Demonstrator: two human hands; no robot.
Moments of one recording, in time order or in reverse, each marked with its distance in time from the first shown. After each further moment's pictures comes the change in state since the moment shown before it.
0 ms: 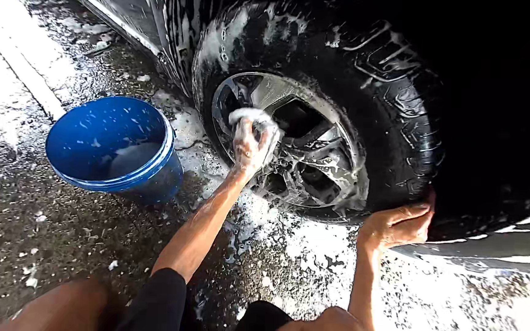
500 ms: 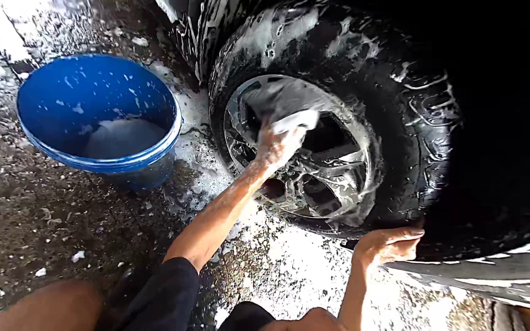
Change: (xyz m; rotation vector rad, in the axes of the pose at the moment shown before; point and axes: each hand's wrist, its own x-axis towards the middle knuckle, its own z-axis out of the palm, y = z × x) left_hand 0.011 0.002 0.021 0.080 0.029 0.165; right_hand 0.002 -0.022 -0.001 -0.079 -0.013 0.107
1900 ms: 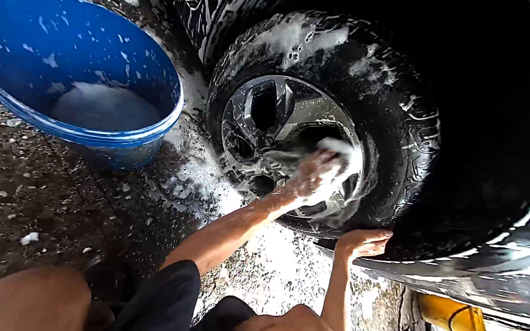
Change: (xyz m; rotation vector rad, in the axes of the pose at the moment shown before) left_hand -0.027 0.089 -0.011 -0.393 -0.212 -0.023; right_hand 0.009 -0.004 0.004 -0.188 -0.029 0.055
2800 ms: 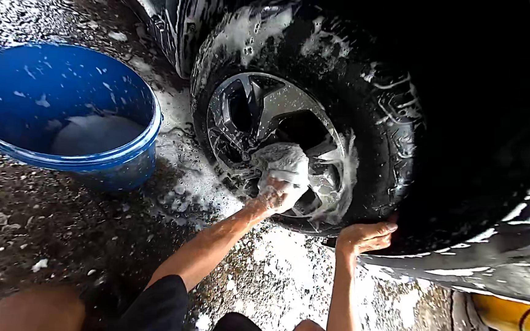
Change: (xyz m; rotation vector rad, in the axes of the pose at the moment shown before) left_hand -0.061 -0.030 0.019 0.319 -0.316 -0.103; right_hand 0.006 0.013 0.007 0.174 0.011 -0.010
